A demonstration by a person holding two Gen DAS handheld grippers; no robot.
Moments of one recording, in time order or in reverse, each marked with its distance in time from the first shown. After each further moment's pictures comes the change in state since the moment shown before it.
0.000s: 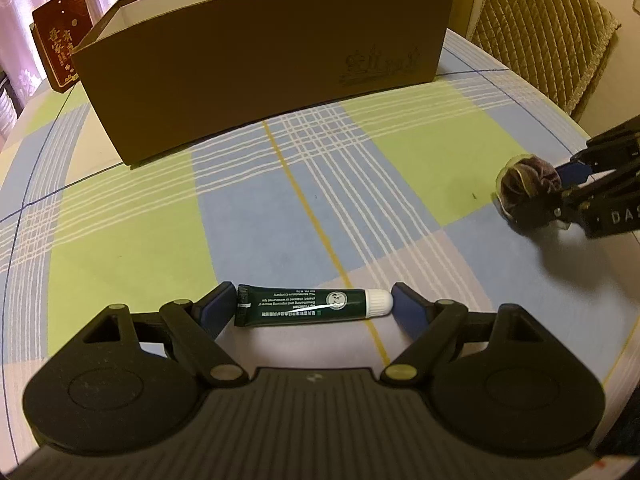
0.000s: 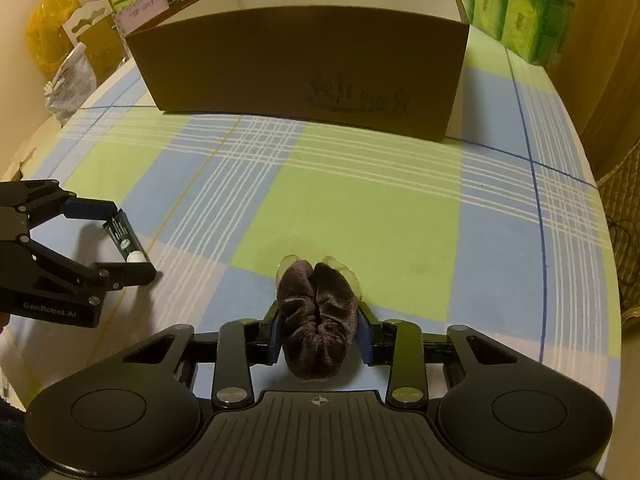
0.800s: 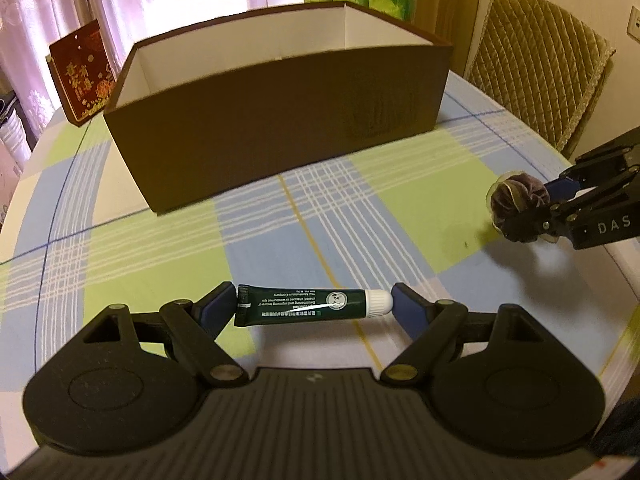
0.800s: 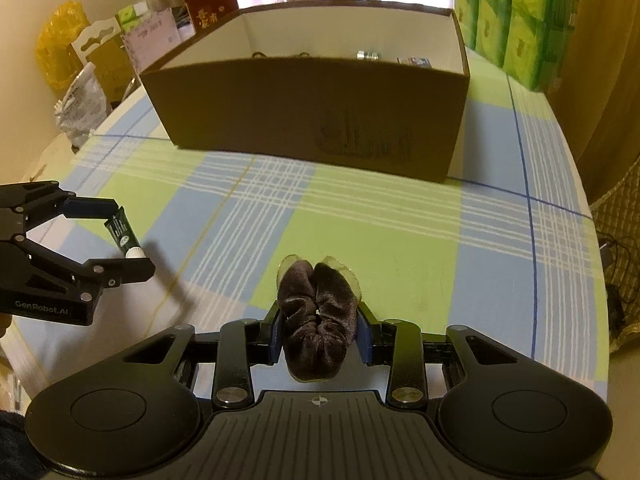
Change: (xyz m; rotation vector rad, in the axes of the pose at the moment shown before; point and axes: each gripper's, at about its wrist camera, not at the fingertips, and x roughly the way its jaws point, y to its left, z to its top) left arm -0.035 0.010 0.025 -0.007 -0.090 0.008; right arm -0.023 0.006 0.021 0.001 -0.057 0.030
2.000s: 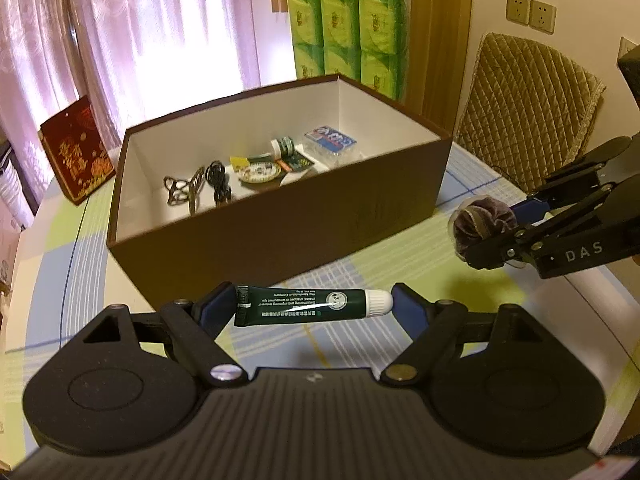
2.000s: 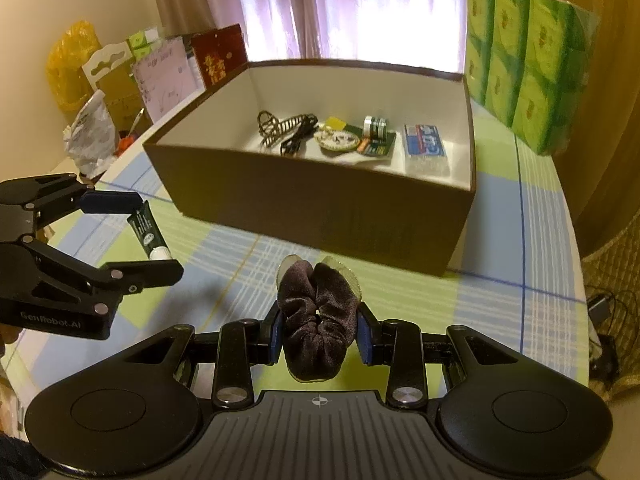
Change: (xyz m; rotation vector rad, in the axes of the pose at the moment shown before) left arm -0.008 0.007 0.069 0.052 -0.134 -0.019; right arm -0.009 -0.006 0.066 -0.046 -0.085 0.021
